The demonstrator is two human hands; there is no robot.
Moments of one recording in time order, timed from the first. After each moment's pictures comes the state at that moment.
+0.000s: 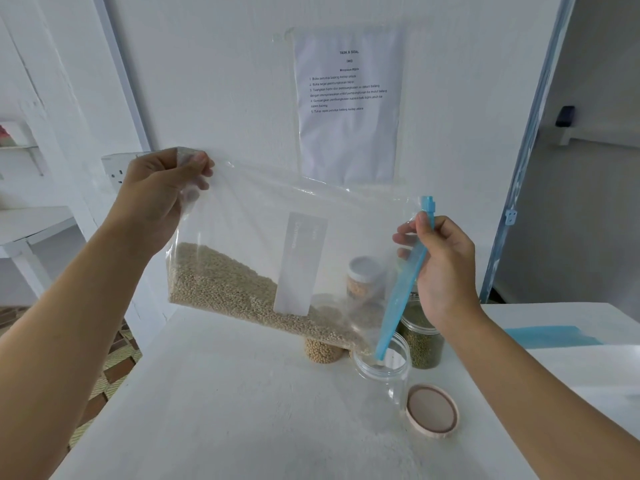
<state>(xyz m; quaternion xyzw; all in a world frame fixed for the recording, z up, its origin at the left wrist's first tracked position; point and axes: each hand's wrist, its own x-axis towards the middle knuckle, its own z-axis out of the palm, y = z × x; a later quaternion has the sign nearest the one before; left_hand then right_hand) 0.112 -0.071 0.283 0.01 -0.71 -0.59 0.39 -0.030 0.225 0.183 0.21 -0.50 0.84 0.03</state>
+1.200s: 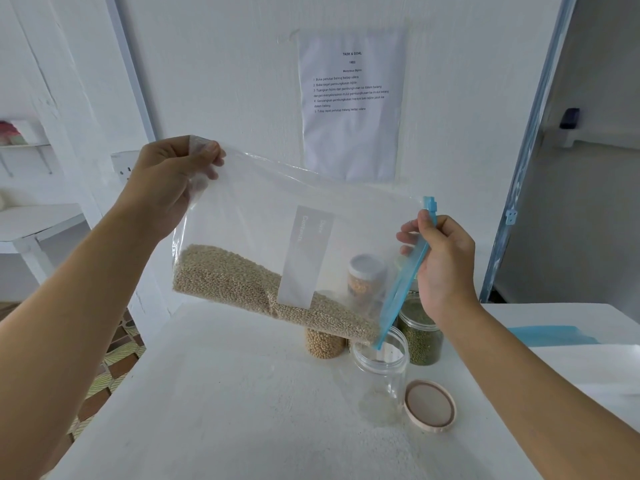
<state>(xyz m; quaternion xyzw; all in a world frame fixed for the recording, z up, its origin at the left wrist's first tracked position) 0.114 -0.065 0.294 0.01 -0.73 -0.57 0.38 -0.033 0.227 0.182 0.18 -0.49 0.85 0.02</state>
